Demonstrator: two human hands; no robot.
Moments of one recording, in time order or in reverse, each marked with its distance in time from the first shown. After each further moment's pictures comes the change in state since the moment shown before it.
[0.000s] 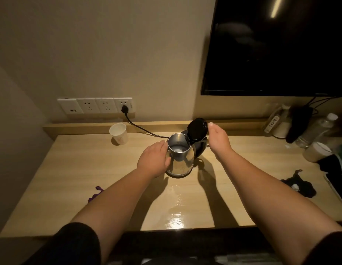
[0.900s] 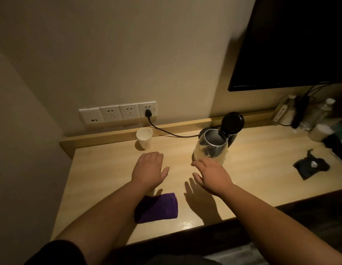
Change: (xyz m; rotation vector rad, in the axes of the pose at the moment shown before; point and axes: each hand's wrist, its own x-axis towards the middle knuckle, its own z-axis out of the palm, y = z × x) left_hand -0.074 -0.176 -0.022 0.123 -0.005 0.117; right_hand -0.141 0.009 0.162 -1.024 -0.199 -0.408
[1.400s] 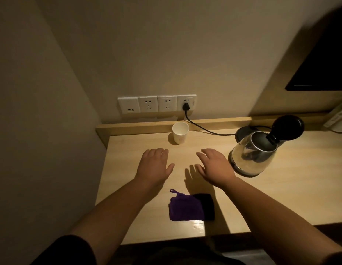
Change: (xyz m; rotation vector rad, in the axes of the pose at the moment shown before) left_hand -0.018 -0.118 0.020 0.010 -0.044 -0.133; right_hand 0.088 -0.098 0.024 -0.011 -0.059 -0.104
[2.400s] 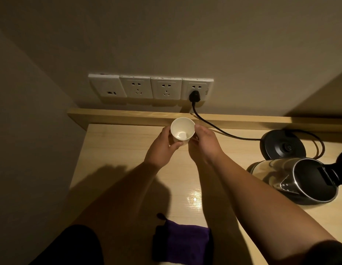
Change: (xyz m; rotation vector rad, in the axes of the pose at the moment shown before) left_hand 0.165 0.009 0.100 -1.022 -0.037 -0.342; right_hand 0.191 0.031 0.055 1.423 -0.087 0.489
